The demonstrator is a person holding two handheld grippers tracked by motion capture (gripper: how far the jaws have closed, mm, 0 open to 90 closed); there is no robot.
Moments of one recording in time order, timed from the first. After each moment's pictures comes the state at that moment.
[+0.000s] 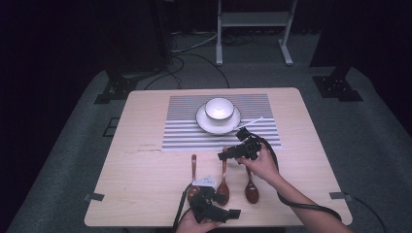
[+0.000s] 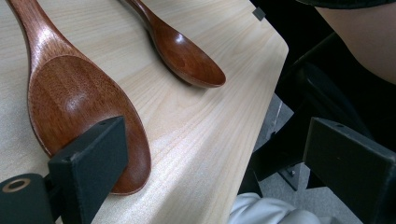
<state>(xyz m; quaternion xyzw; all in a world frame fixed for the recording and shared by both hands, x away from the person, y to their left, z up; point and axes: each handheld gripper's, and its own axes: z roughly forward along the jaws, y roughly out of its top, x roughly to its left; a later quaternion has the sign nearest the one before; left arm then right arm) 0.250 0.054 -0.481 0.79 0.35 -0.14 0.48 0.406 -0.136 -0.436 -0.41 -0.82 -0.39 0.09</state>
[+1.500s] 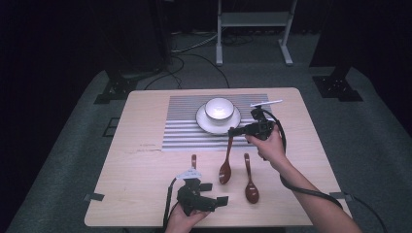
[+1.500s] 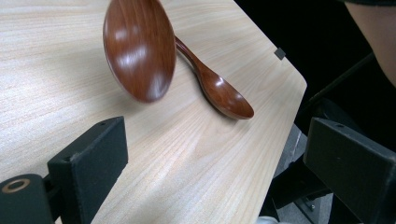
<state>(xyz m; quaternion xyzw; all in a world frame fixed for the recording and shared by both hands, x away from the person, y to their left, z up) 0.261 0.087 -0.465 0.76 0.39 -0.09 0.51 0.434 -0.173 -0.384 -0.48 -0.74 -0.46 0.14</state>
